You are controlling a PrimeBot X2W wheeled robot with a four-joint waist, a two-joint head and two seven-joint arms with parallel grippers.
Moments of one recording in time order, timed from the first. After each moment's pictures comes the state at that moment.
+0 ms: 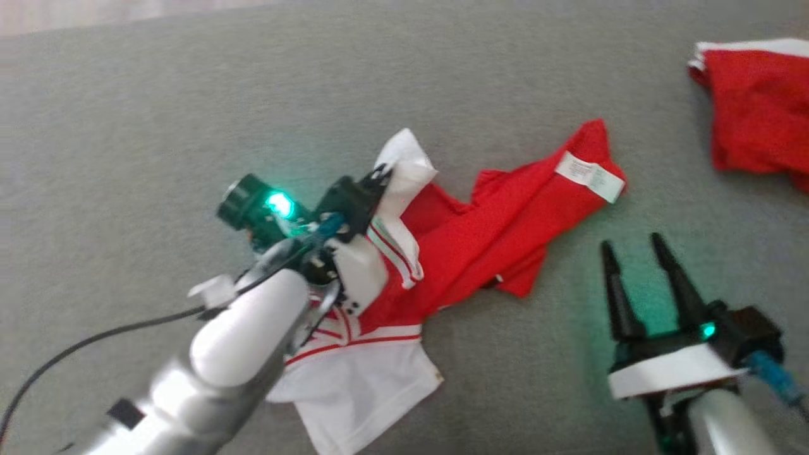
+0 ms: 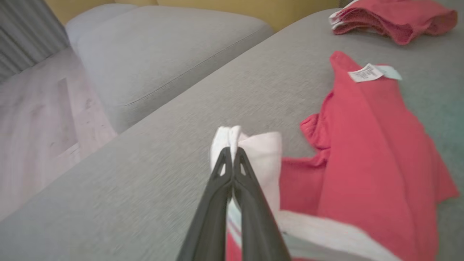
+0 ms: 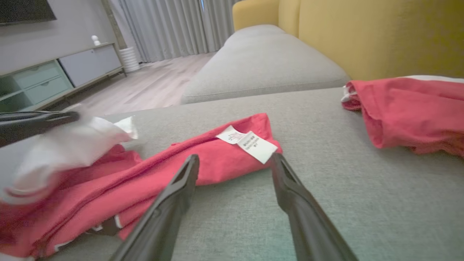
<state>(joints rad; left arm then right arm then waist) -0.70 0.22 -0.87 0.41 -0.32 0.08 0.17 -0.02 -0.07 0.11 0.16 0.17 0.13 -0.26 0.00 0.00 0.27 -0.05</state>
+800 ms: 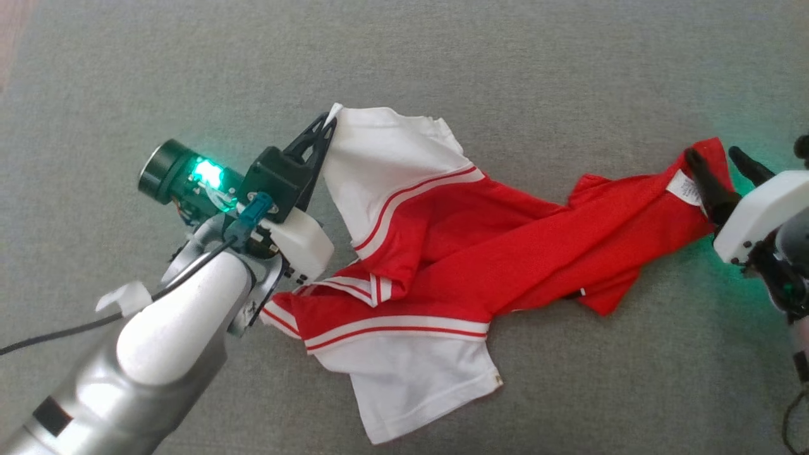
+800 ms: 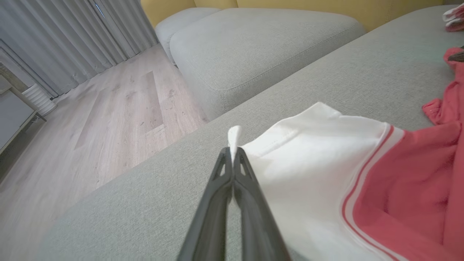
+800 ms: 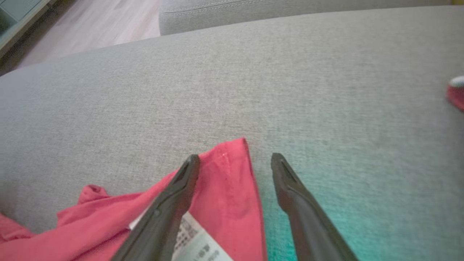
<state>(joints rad) -0.68 0.40 -0.79 0.19 -0.32 0.14 0.16 -0.46 -0.43 0.17 0.45 0.60 0.13 0.34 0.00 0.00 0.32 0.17</state>
